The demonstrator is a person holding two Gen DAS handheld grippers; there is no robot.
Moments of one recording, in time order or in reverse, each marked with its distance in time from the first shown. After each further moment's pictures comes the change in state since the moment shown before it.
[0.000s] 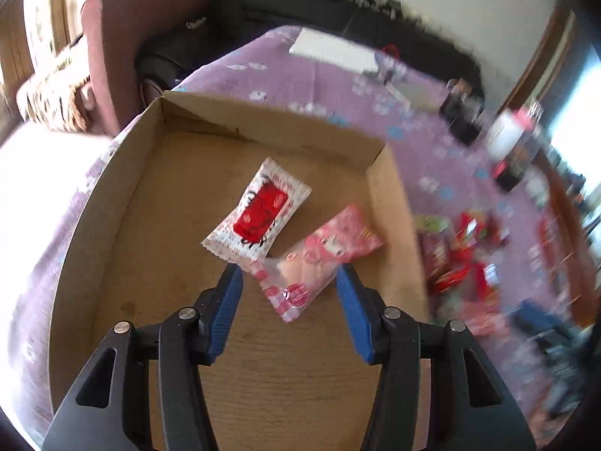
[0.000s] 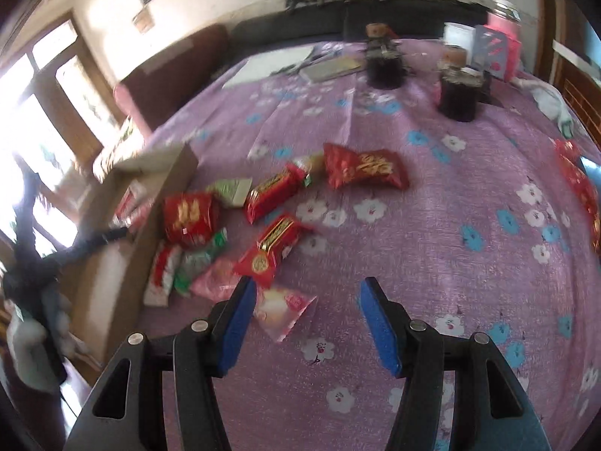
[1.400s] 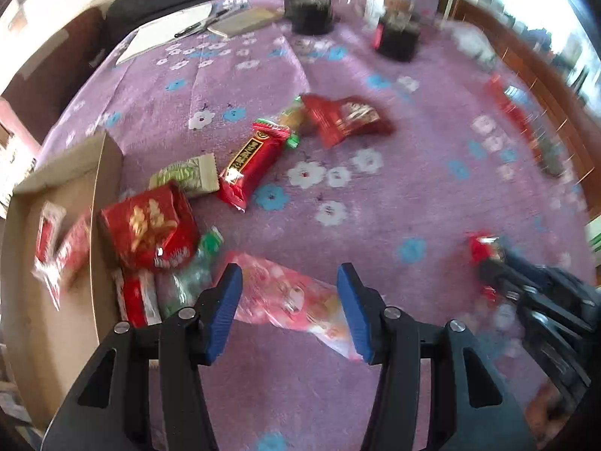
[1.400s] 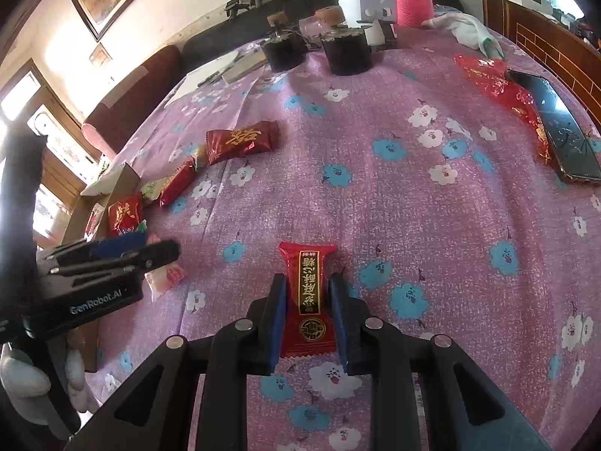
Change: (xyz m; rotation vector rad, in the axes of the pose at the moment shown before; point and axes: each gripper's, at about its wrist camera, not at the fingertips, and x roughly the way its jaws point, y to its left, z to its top) left arm 0.033 -0.220 -0.058 0.410 0.177 0.028; right arm -0.031 -0.113 -0.049 0.242 -0.021 0.000
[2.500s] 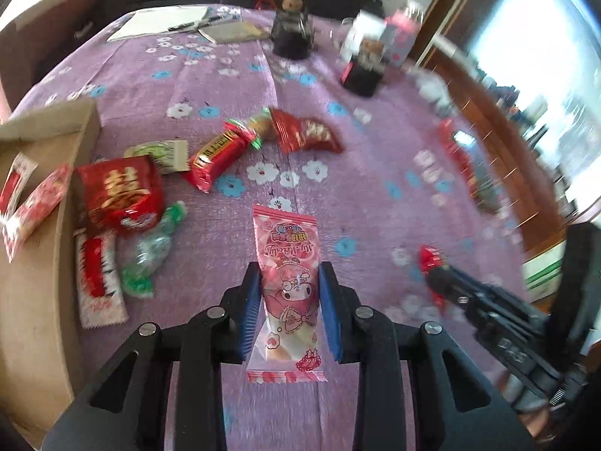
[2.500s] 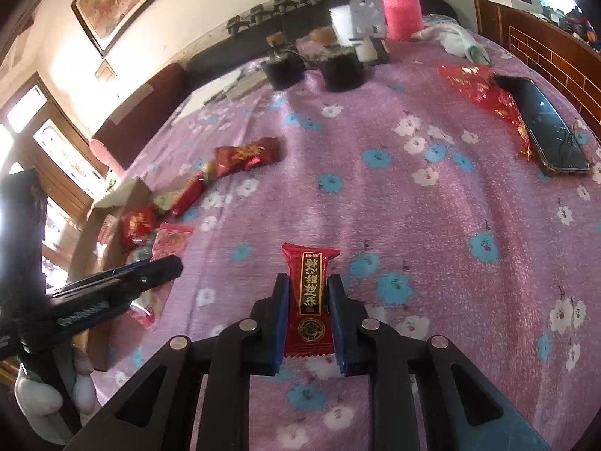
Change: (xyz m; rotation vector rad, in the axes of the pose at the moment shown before) left arm -0.027 0.023 -0.021 -0.145 -0.082 -0.256; right arm -0.029 0.006 -0.008 0.013 -0.068 0.040
